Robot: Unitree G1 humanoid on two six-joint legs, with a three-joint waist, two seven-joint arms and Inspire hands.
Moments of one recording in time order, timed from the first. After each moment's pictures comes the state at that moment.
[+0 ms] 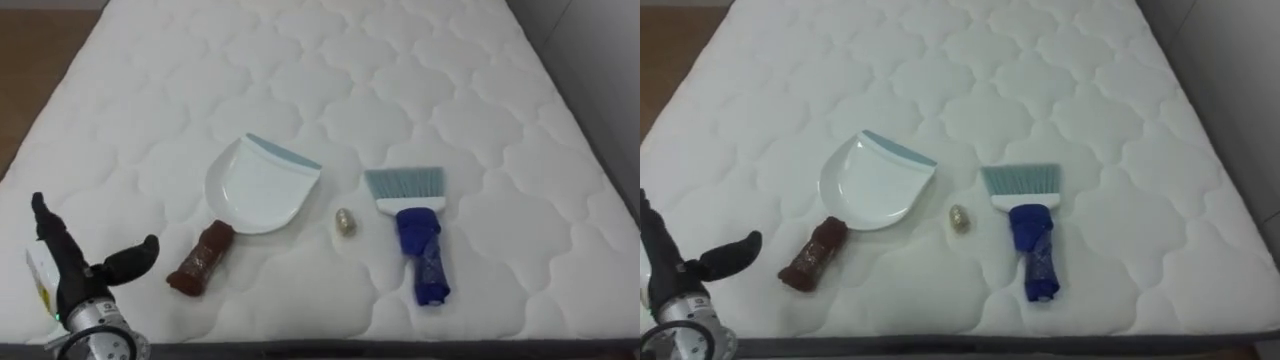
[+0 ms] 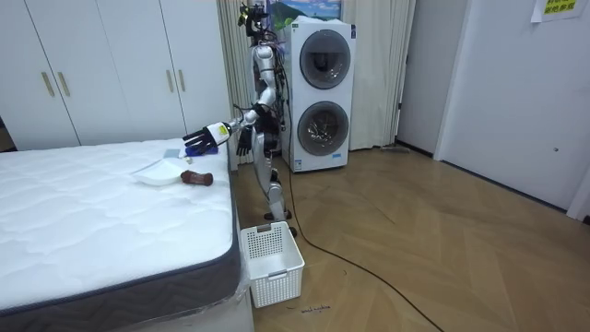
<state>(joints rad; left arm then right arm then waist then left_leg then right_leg) 0.03 0.22 0.05 0.60 0.09 -0.32 0.66 0.04 -0.23 0.06 1.25 -0.08 -0.13 0.04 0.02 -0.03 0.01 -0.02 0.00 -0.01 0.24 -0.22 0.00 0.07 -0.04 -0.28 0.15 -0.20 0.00</state>
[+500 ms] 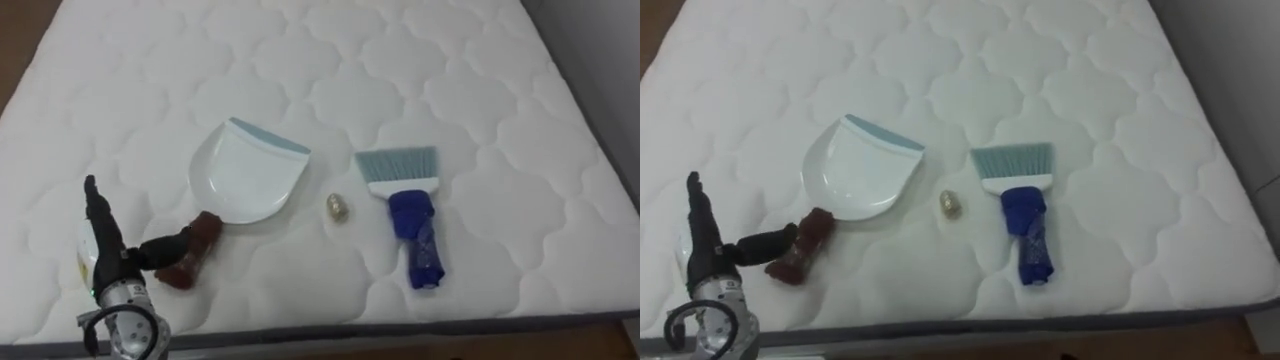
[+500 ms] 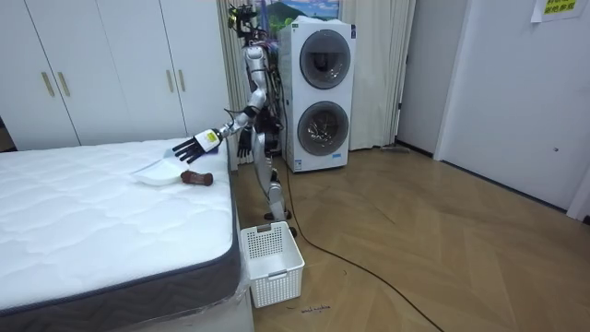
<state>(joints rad) -0.05 0.21 -0.04 0.70 0.09 -0.31 0.59 -0.03 -0.23 0.10 1.27 -0.07 -0.11 0.03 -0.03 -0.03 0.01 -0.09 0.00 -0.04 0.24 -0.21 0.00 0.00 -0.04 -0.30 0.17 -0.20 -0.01</state>
